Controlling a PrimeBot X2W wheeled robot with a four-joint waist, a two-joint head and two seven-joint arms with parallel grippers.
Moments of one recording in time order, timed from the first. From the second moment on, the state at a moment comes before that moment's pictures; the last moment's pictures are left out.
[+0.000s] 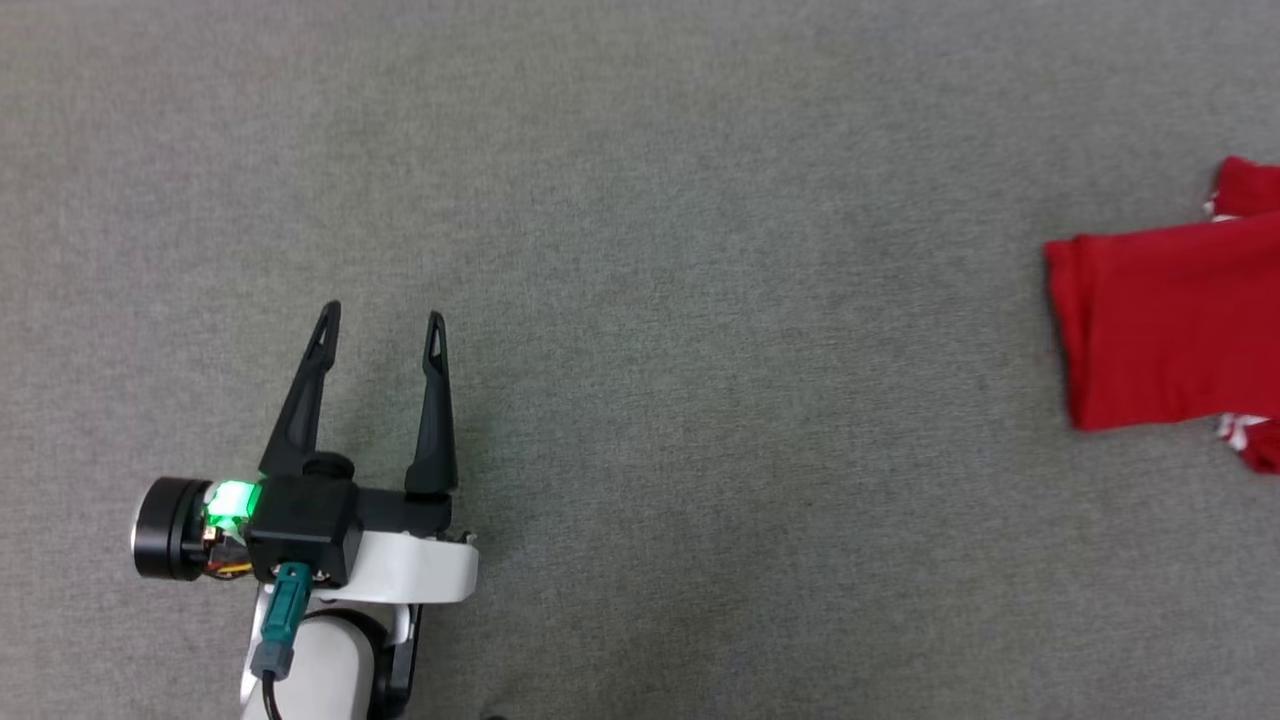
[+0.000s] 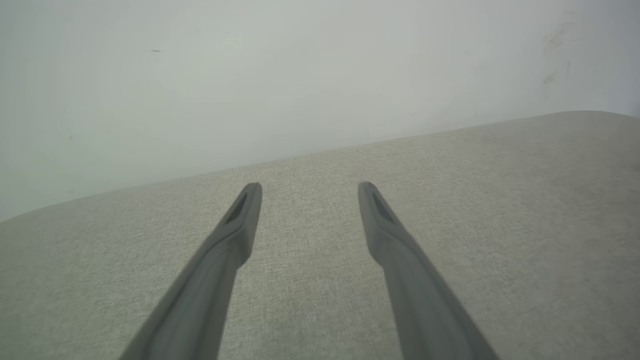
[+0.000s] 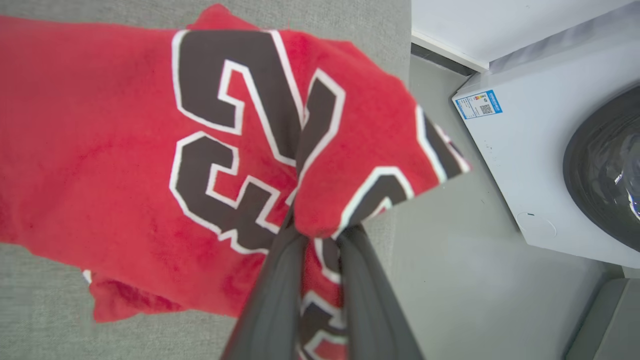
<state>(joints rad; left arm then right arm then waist) -0.16 0.13 -0.15 -0.08 0.00 0.11 -0.26 -0.63 -1.00 0.43 0.42 0.66 0.13 0.45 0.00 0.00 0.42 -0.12</state>
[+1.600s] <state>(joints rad) 0.00 0.14 -0.15 -0.03 -0.04 0.15 -0.26 -0.46 -0.48 -0.08 0.19 0.11 0.13 -0.17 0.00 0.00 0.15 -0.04</state>
